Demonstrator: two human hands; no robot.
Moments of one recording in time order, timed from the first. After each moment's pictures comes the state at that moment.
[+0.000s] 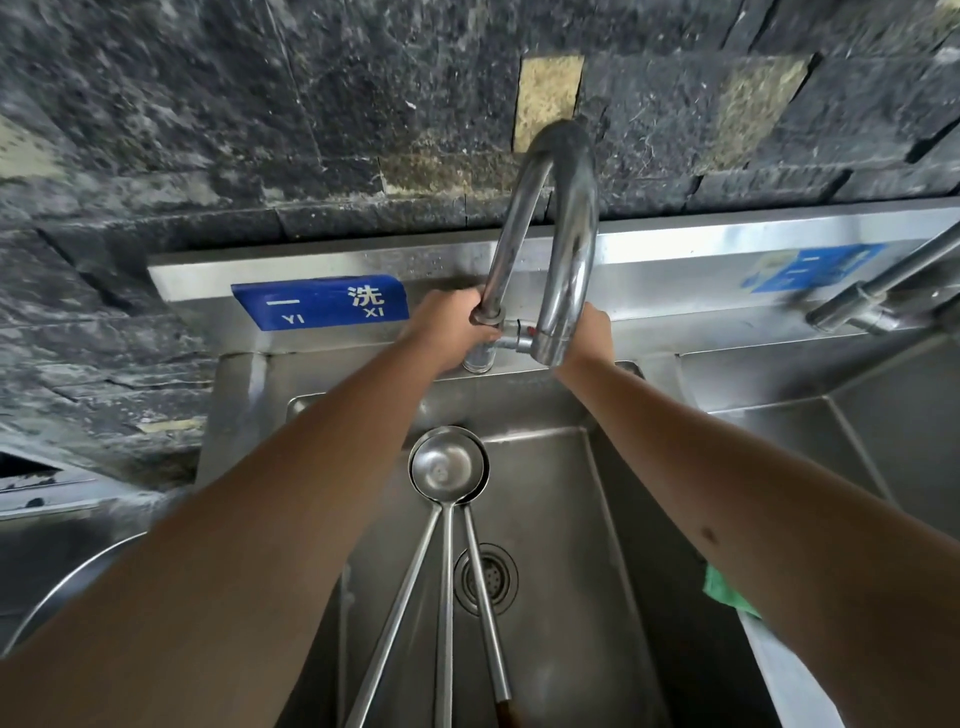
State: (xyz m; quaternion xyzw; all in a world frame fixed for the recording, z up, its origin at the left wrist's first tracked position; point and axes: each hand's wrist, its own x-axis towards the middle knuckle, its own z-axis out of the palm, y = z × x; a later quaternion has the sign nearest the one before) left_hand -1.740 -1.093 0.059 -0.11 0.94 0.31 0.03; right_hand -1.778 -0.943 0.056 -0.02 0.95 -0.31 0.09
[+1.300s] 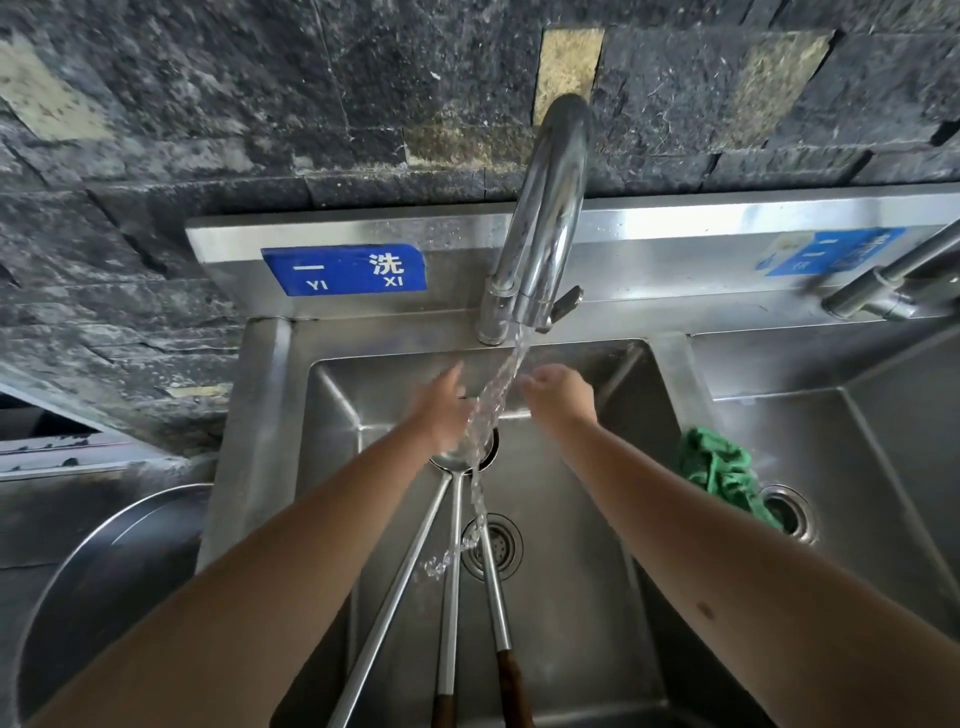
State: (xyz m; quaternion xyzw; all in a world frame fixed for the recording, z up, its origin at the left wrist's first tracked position) left_hand -1.641 -1.082 -0.021 -0.25 0.82 0.49 0.15; right_hand -1.701 -0.934 -0.005 0.02 0.92 -0.35 0.20
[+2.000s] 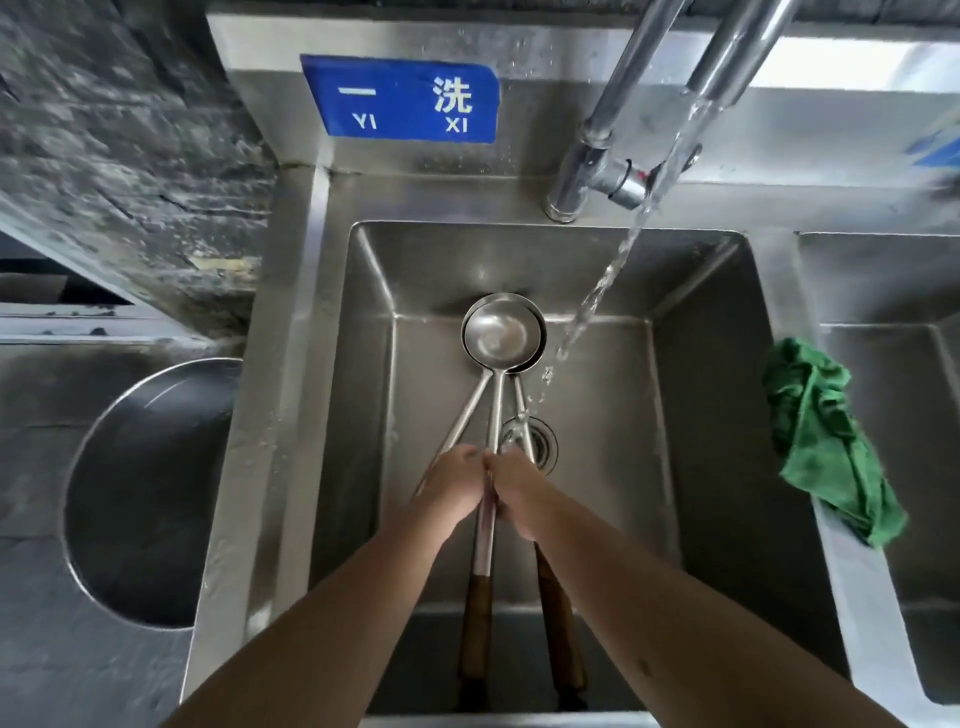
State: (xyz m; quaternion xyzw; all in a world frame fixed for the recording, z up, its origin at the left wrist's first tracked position) left_hand -1.472 -1.037 -0.139 -0.42 0.69 0.54 0.21; right_hand -1.515 -0.961 -0.149 0.22 0.72 -0.44 0.49
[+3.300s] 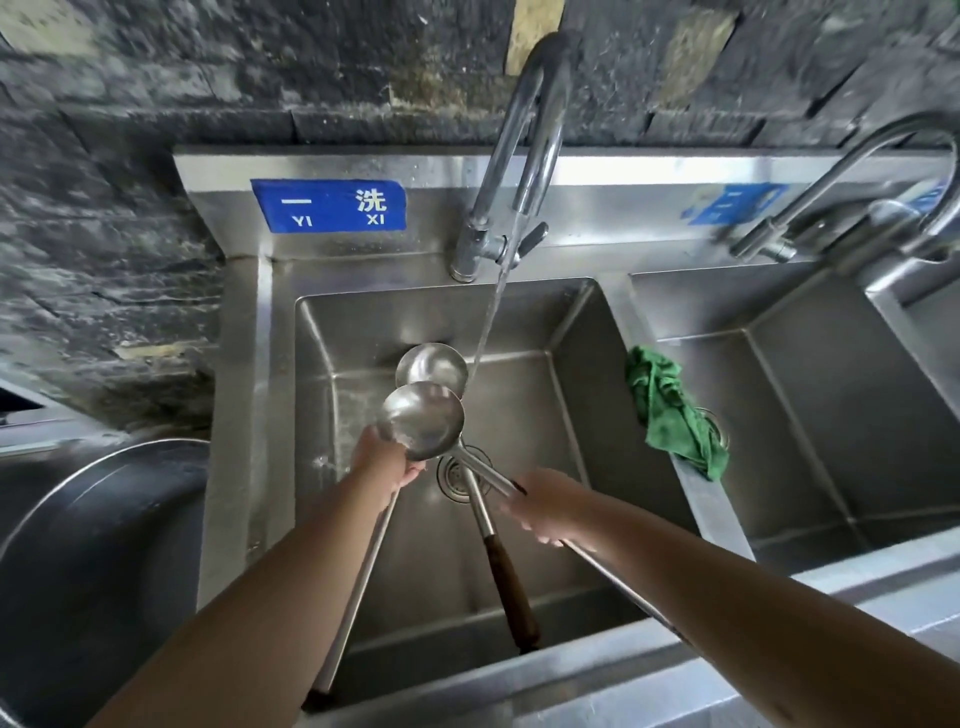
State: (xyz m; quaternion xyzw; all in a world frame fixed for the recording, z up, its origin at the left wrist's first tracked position) left_hand -1.489 -1.070 -0.062 -0.49 0.55 0.67 0.08; right_hand -1.503 -0.871 0.005 -0.06 0.87 -0.14 0.46
